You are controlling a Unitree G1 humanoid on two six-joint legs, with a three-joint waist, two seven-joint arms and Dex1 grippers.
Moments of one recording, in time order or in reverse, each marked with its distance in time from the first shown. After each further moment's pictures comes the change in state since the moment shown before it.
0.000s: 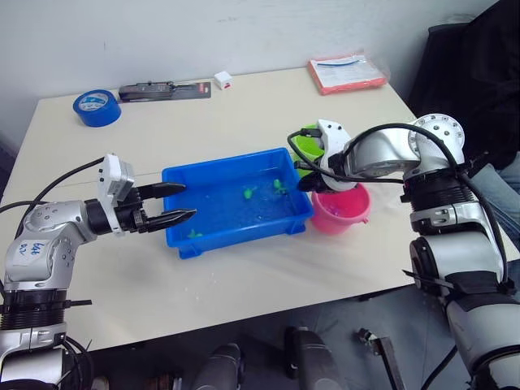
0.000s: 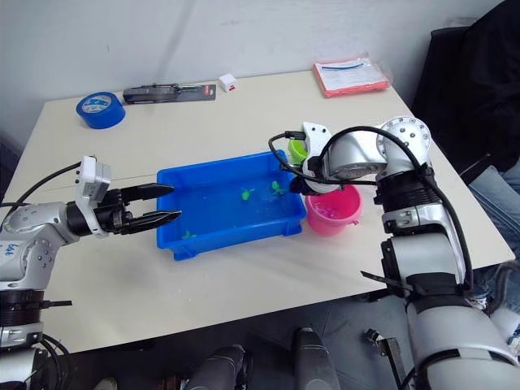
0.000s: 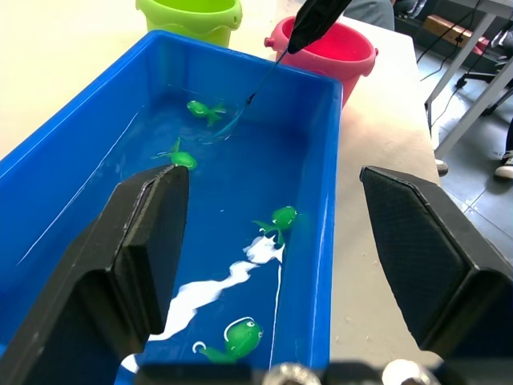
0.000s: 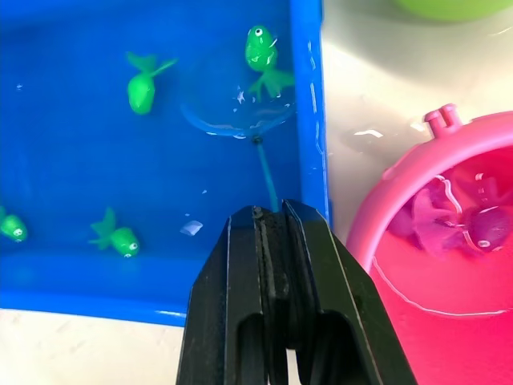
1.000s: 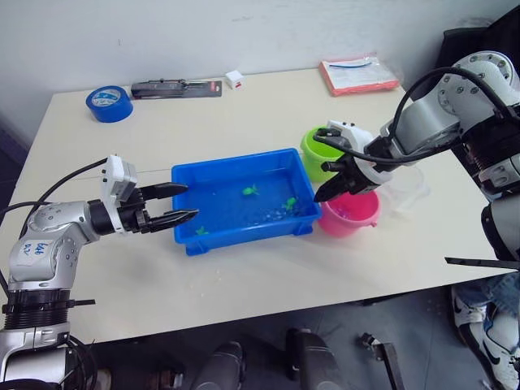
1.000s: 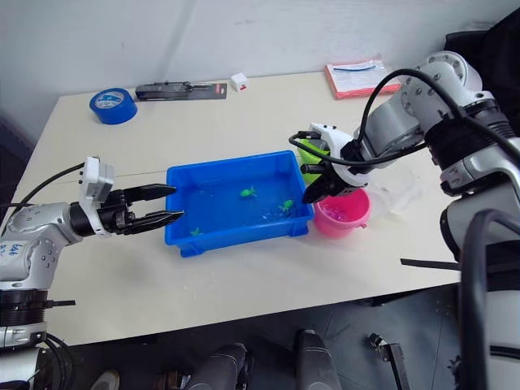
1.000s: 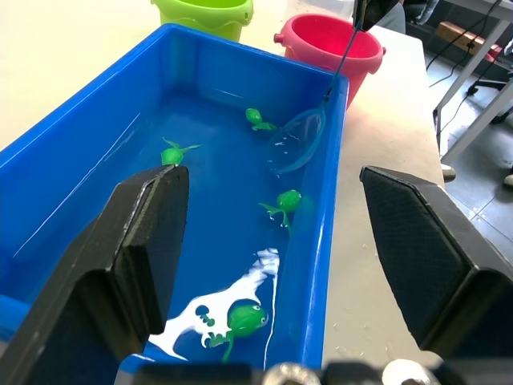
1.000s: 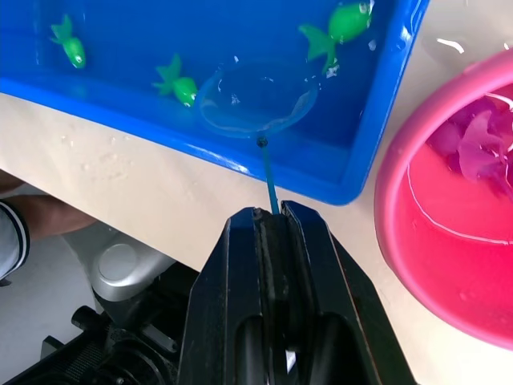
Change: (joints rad) left arm -0.004 -0.018 -0.002 0.000 0.013 0.001 -0.001; right arm -0.362 -0.333 0.700 0.197 -0.028 0.188 0.932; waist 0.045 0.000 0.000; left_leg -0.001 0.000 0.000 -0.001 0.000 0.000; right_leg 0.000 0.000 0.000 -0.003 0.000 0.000
